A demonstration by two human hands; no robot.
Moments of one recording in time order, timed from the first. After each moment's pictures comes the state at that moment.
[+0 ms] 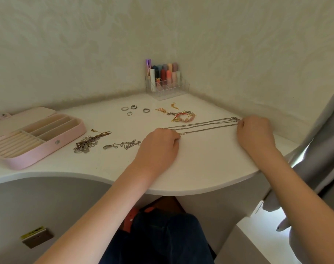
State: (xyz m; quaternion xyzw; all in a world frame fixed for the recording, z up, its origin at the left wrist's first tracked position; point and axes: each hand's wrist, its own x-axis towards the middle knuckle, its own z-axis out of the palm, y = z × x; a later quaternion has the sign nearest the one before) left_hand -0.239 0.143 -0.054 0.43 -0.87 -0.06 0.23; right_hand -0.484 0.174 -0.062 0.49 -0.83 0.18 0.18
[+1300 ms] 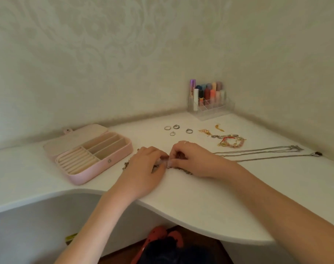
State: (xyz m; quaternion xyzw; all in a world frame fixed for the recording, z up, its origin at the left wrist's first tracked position) left_hand -0.115 0.098 -0.059 0.47 -0.84 -0.08 0.25; right_hand -0.295 0.094 -0.040 0.80 -0.50 0.24 -0.22
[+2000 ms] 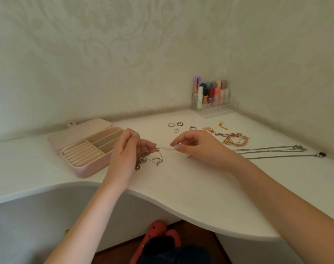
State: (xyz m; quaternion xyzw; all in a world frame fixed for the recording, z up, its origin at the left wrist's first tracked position) left_hand -0.101 0.103 -0.045 0.40 -0.55 -0.42 0.60; right_hand -0.301 0.095 -0.031 0.72 -0.49 0.37 -0.33
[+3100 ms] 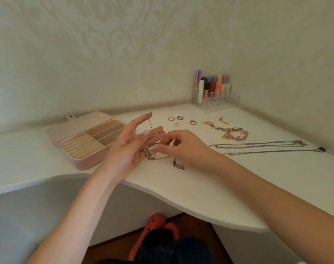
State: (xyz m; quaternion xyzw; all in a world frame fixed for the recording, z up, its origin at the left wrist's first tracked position) left_hand -0.091 0.107 -0.041 0.28 -0.56 -0.59 0.52; right_hand -0.262 0.106 -0.036 0.73 -0.50 0.35 -0.31
